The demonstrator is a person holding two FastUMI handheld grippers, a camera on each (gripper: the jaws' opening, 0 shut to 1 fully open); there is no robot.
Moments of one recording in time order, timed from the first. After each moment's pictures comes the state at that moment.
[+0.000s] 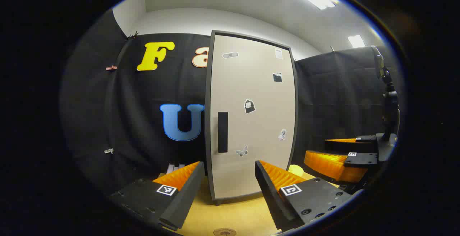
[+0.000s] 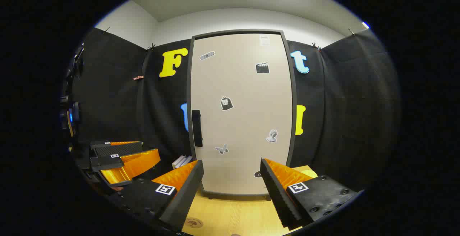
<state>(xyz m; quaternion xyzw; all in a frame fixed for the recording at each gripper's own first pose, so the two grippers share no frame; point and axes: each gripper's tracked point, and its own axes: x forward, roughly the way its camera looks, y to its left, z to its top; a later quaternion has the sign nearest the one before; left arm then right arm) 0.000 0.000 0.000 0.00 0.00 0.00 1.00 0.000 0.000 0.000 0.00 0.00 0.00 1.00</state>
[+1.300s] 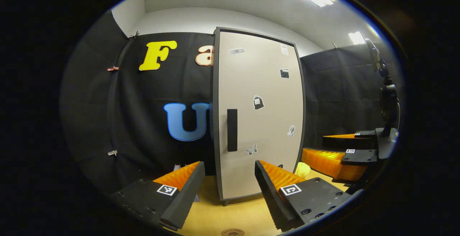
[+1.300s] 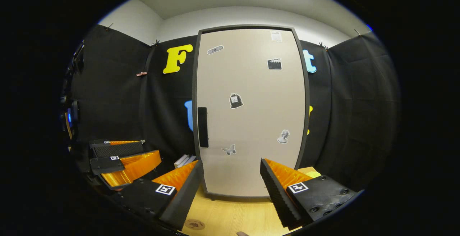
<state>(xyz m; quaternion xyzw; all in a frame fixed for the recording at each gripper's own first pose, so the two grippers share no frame) 0.005 0.025 -0.007 0.02 0.00 0.02 1.00 0.034 0.026 0.003 0.00 0.00 0.02 1.00</state>
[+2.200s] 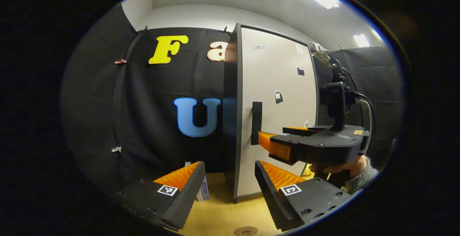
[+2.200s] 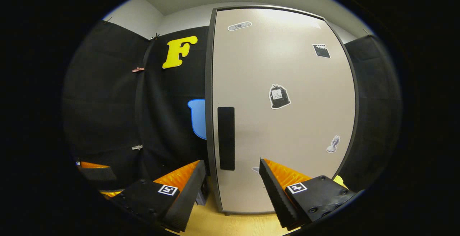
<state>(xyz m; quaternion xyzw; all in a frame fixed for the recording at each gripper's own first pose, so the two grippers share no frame) 0.002 0.095 -0.030 -0.01 0.01 0.03 1.00 0.181 0.110 -0.005 0.00 0.00 0.02 1.00</state>
